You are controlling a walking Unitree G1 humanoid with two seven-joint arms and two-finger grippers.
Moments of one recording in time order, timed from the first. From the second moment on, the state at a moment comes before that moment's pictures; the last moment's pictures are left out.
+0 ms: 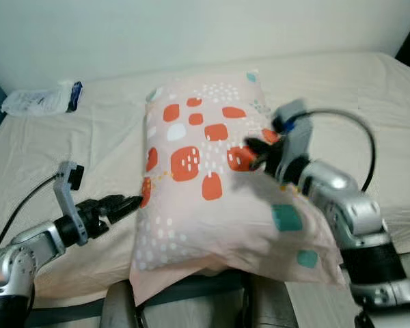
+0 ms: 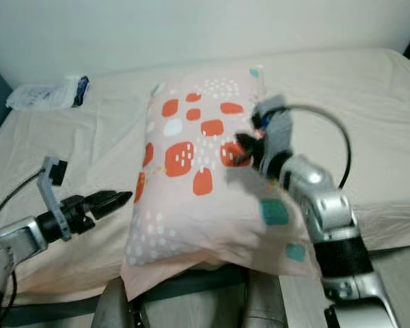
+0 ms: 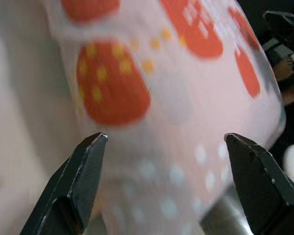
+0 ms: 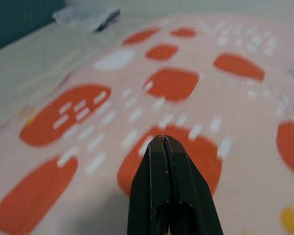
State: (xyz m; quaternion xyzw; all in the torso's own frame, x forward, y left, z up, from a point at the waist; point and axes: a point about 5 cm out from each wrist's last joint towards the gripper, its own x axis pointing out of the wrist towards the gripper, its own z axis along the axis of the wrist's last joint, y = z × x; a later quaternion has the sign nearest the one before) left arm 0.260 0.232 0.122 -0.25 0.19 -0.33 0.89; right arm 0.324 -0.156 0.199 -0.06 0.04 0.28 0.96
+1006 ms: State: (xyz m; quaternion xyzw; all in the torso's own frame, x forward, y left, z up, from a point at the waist) left arm 0.281 0.153 0.069 -0.34 0.30 -0.27 0.85; right arm 0.293 -0.197 0.226 0.09 -0.08 0.29 0.95
